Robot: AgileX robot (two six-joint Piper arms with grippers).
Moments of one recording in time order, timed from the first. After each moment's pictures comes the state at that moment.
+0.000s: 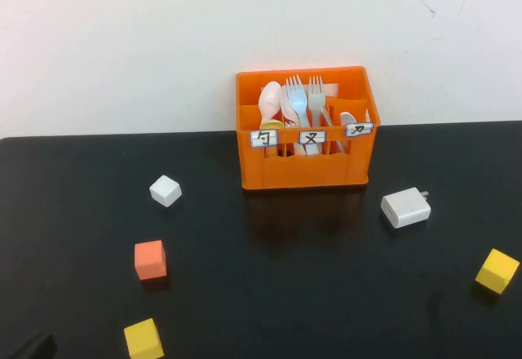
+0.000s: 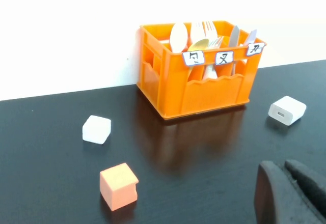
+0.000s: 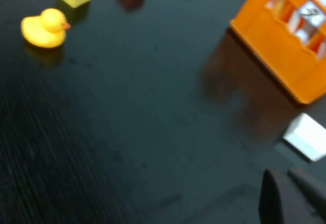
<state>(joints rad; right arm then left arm) 0.69 0.37 -0.33 0.07 0.56 -0.51 -0.36 0.07 -0.16 -0.26 0.31 0.10</state>
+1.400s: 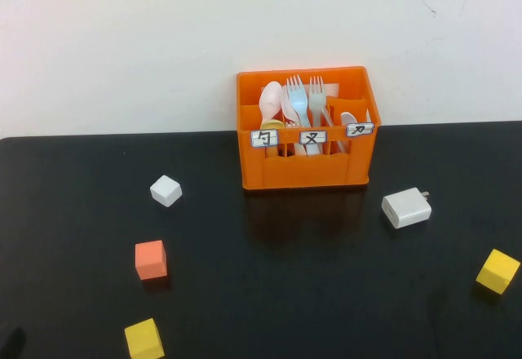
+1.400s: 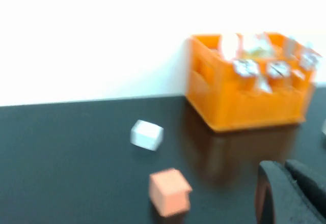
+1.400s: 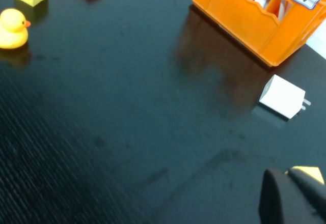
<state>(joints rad) 0.69 0.22 -0.33 -0.09 0.70 -0.25 -0.28 0.02 -0.08 -0.10 0.23 -0.05</state>
